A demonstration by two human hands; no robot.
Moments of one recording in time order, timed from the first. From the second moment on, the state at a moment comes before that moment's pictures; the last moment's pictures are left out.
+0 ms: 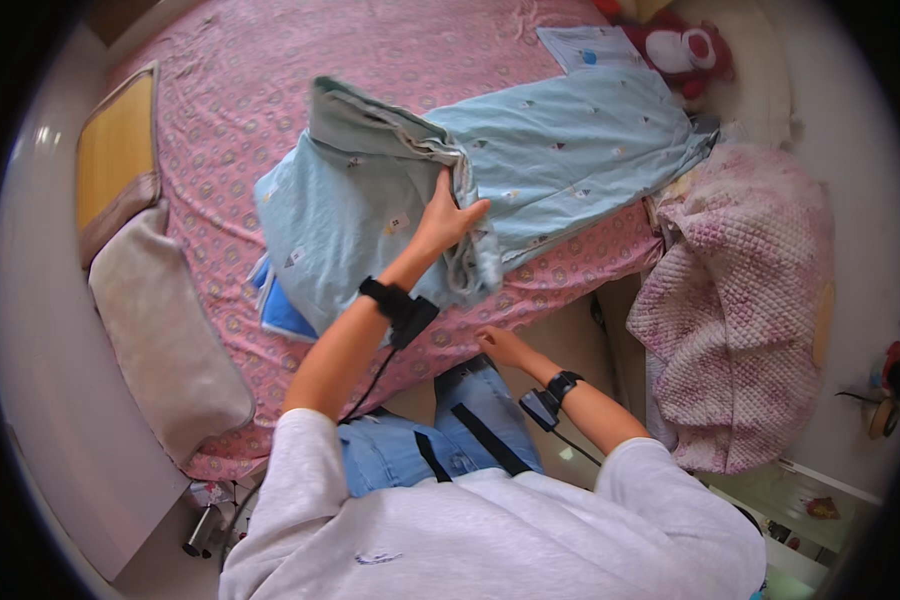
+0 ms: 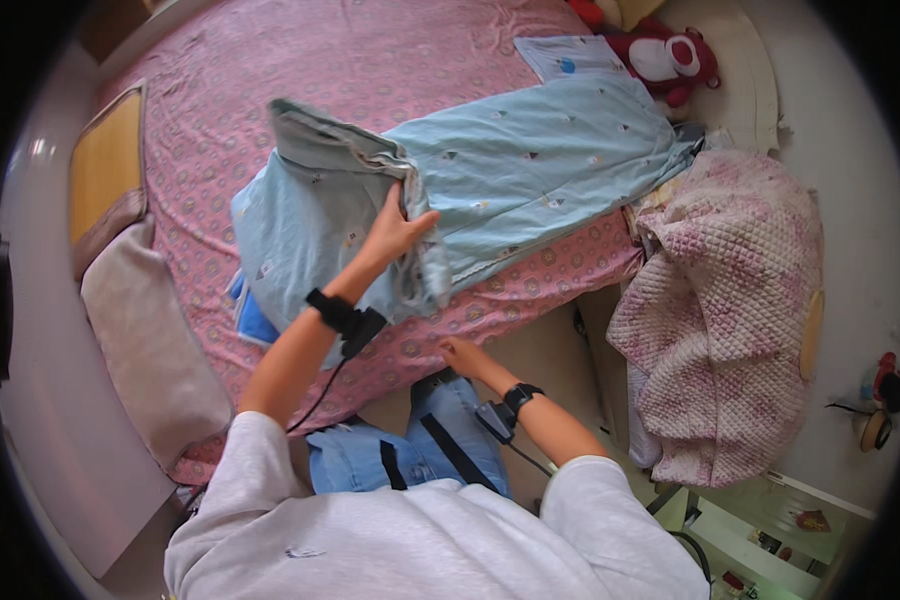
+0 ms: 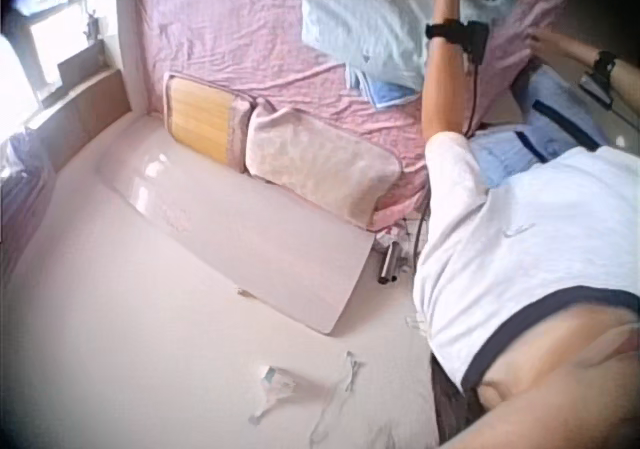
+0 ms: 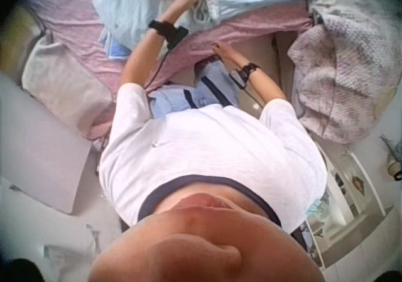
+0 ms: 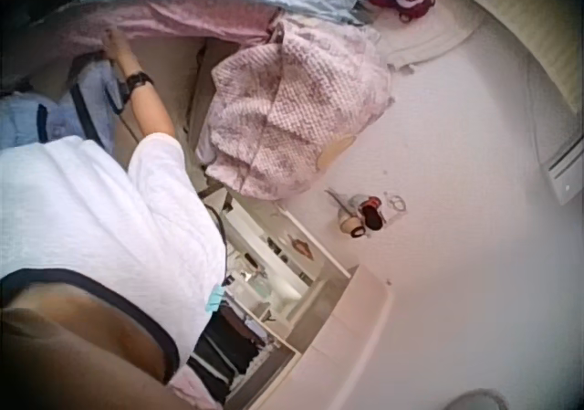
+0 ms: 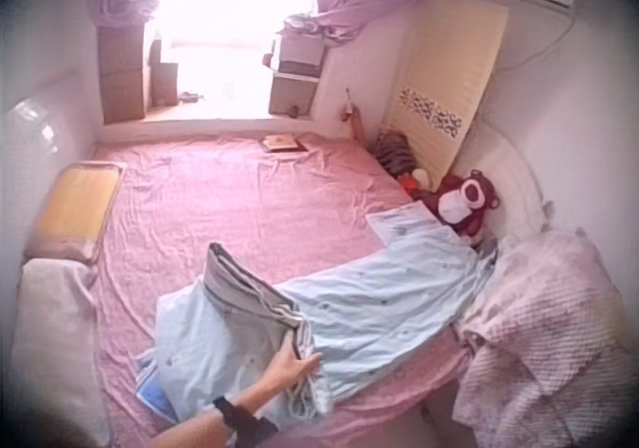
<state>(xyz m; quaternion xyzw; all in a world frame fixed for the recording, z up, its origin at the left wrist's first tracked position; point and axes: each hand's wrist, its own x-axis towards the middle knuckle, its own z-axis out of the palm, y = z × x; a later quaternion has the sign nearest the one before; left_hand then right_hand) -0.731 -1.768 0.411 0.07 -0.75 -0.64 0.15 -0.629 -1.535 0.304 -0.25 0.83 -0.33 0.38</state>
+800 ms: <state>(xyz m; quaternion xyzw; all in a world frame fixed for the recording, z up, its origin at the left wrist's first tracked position) -0.563 -1.838 0.277 0.27 -0.95 -0.10 -0.14 -0.771 -1.599 0.224 -0.23 0.91 -0.12 0.31</state>
